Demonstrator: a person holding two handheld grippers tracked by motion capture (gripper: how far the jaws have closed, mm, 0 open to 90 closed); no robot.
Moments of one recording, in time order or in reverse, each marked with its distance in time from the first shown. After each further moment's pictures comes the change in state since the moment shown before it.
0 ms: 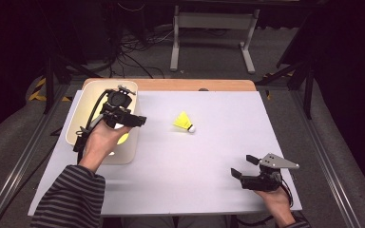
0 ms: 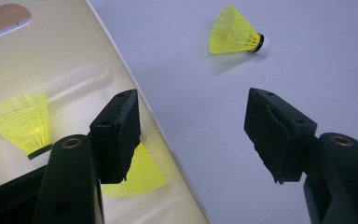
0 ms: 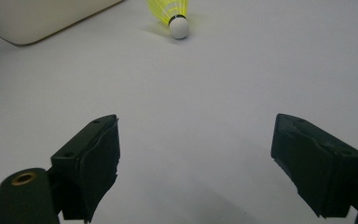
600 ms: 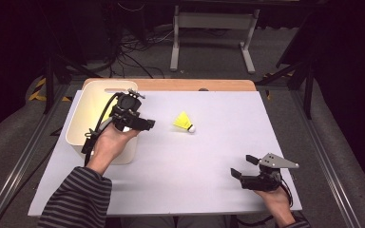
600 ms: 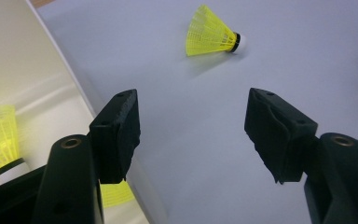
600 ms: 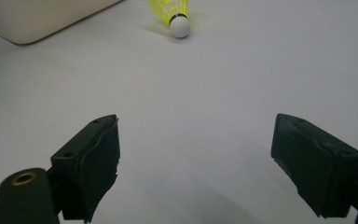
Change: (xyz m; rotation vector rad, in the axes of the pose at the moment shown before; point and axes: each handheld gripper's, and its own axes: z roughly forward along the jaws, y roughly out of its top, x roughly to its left) left arm -0.021 0.002 0.010 0.000 -0.044 0.037; right arm 0.000 0.000 0.001 0.005 0.002 -0.001
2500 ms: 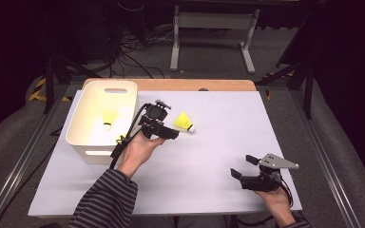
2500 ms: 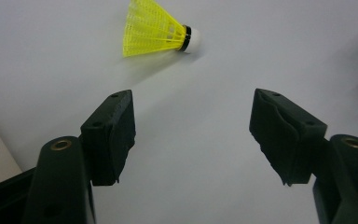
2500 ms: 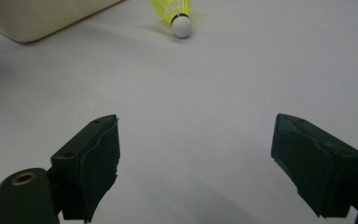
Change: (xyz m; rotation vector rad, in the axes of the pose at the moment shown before) left arm -0.037 0.008 0.067 0.041 -0.101 -0.002; right arm 0.001 0.000 -0.001 -0.002 0.004 -0.007
